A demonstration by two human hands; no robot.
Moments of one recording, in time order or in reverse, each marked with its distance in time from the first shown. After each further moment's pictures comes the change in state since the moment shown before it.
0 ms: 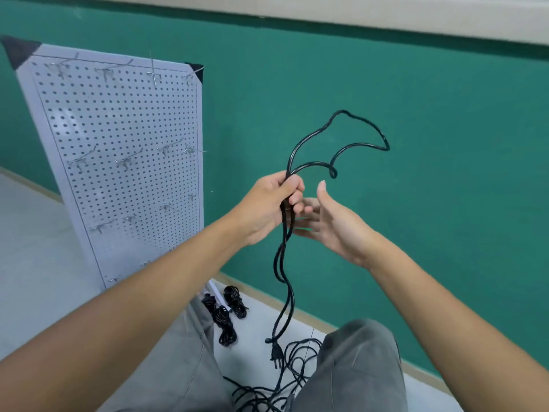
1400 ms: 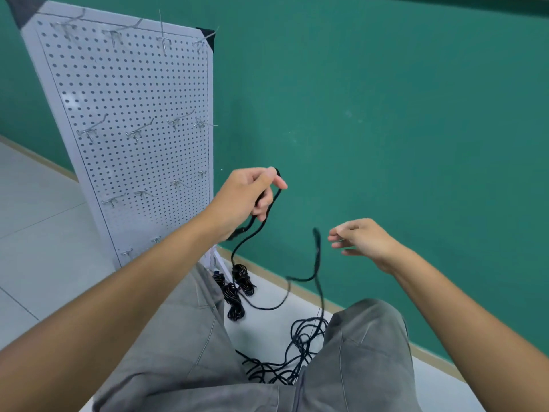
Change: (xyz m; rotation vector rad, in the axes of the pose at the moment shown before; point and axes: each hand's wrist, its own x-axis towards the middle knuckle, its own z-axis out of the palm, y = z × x) left_hand -0.047 -0.007 -0.051 0.409 0.180 -0.026; right_hand -0.006 0.078 -0.048 -0.458 0.337 0.278
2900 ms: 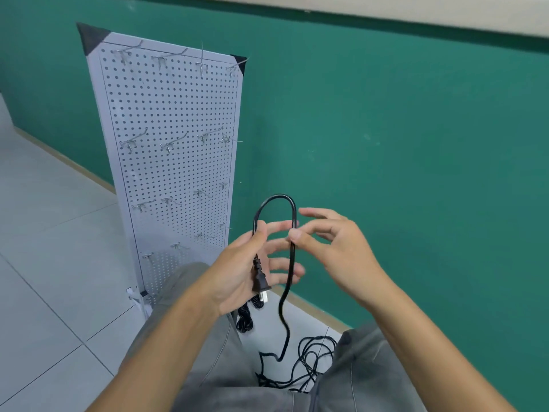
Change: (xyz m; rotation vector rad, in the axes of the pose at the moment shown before) left_hand -0.089 -0.022 -0.001 -0.669 -0.164 -0.177; right_hand -0.092 -0.083 0.079 0.022 0.044 -0.592
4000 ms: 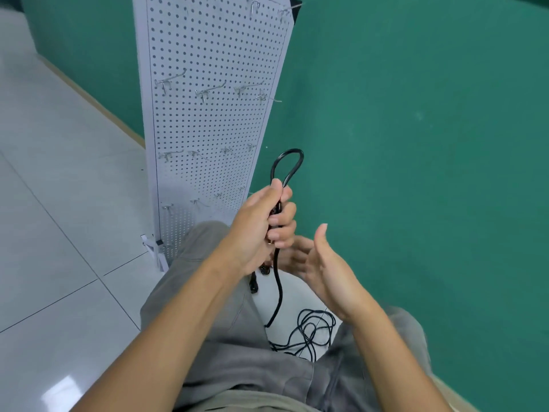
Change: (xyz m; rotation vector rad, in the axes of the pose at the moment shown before) left_hand -0.005 0.000 -0.033 -0.136 0.158 0.162; right_hand -0.019 0.049 0.080 0.558 -0.446 0.367
